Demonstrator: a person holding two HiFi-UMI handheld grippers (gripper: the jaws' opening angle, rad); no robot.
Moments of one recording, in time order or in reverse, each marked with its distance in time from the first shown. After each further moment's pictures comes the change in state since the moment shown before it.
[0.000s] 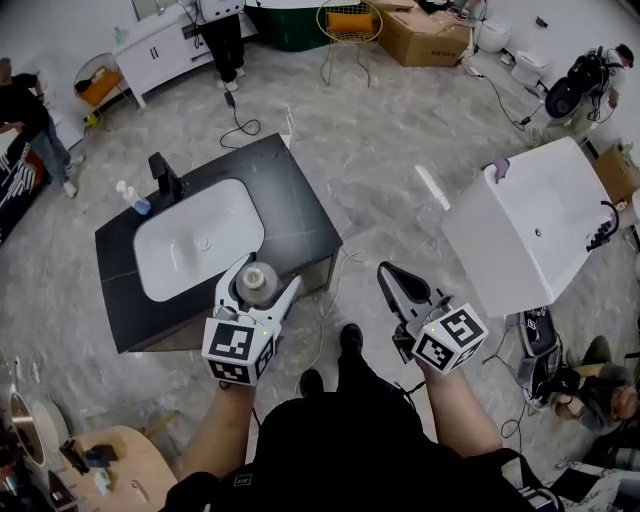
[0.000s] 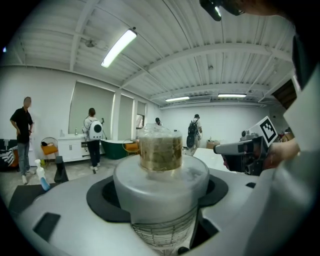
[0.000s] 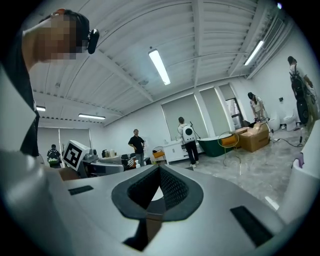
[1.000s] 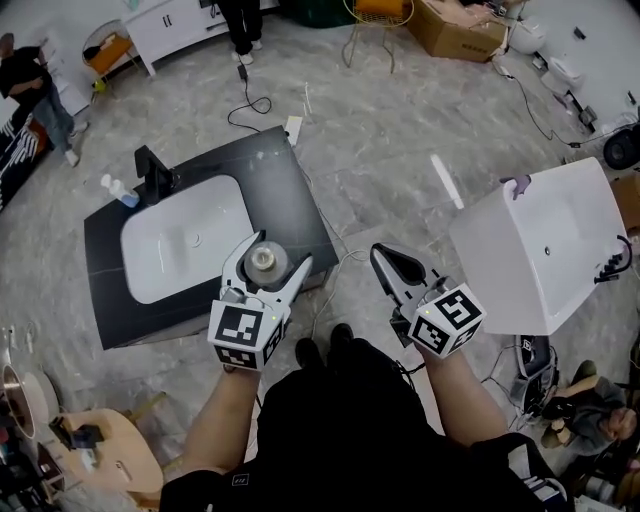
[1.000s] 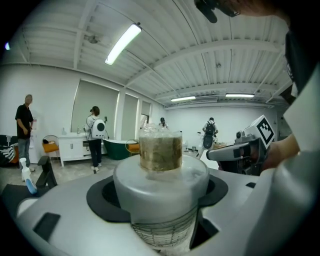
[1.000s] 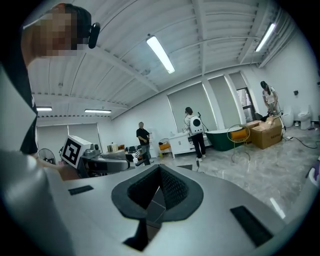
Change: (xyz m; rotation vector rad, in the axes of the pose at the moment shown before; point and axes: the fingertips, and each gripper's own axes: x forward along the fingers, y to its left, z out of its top) left arm 0.119 0.029 0.011 -0.029 -0.010 0.056; right arm 0.098 -0.092 0.002 -0.019 0.109 0.116
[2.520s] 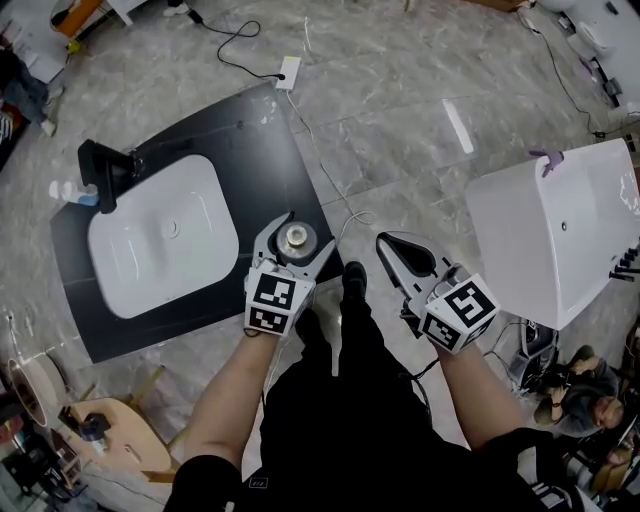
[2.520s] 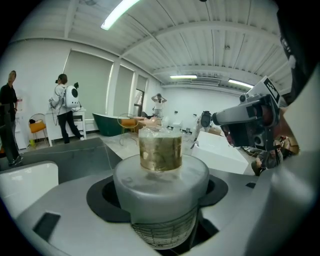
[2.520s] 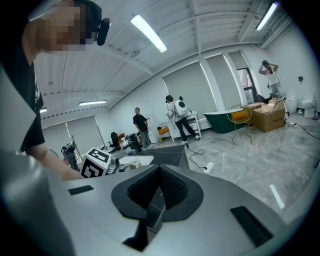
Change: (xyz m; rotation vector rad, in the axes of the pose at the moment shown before) left arm 0.177 0.031 -0.162 -0.024 0.245 -0.109; right arm 0.095 -0.100 -0.077 0.054 0.179 0.032
